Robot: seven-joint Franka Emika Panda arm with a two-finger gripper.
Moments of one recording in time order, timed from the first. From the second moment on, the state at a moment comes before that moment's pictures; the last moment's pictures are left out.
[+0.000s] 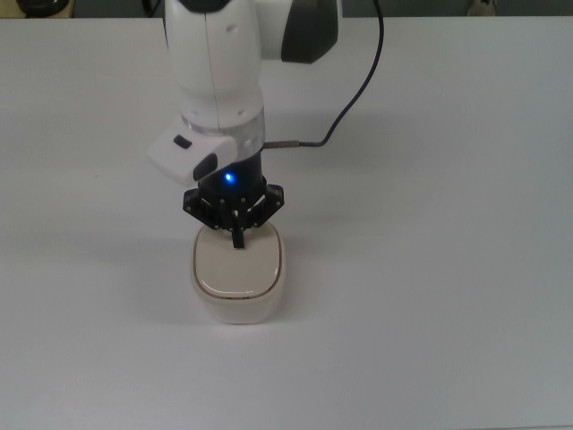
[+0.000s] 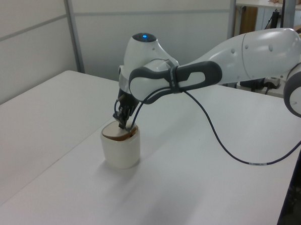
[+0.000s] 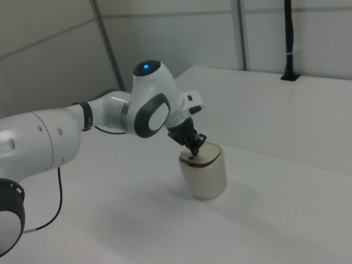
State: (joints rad) arm 0.06 0.43 -0.04 -1.51 0.04 2.25 -0.04
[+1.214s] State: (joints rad) arm 0.03 0.20 -0.05 -1.44 0.04 1.69 -0.02
